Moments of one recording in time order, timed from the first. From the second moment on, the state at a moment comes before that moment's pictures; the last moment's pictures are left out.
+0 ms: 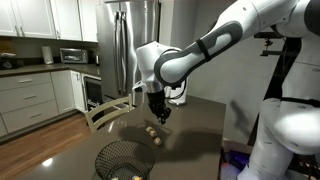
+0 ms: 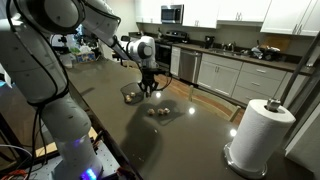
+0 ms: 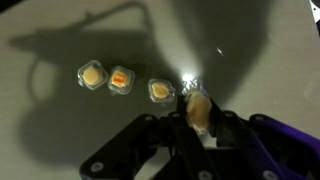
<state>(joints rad) 0.12 -0.10 0.10 -2.29 -0.17 1.98 -0.85</state>
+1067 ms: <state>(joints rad) 0.24 -0.12 0.19 -2.24 -0.15 1.93 -0.88</state>
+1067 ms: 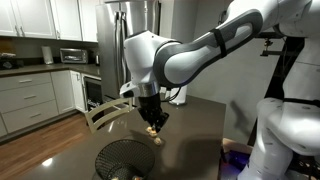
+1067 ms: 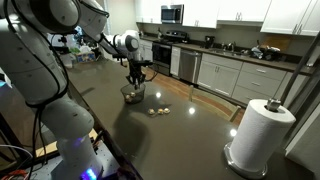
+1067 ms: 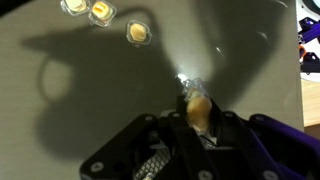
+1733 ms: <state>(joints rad) 0.24 -0.12 0.19 -2.20 0.04 1.93 -1.09</state>
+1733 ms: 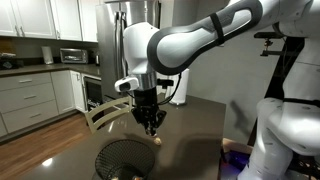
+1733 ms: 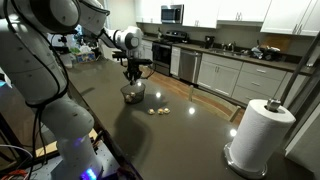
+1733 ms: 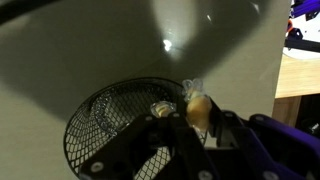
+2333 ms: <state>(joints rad) 0.26 -0.07 0.20 -2.16 0.14 1.93 -1.15</state>
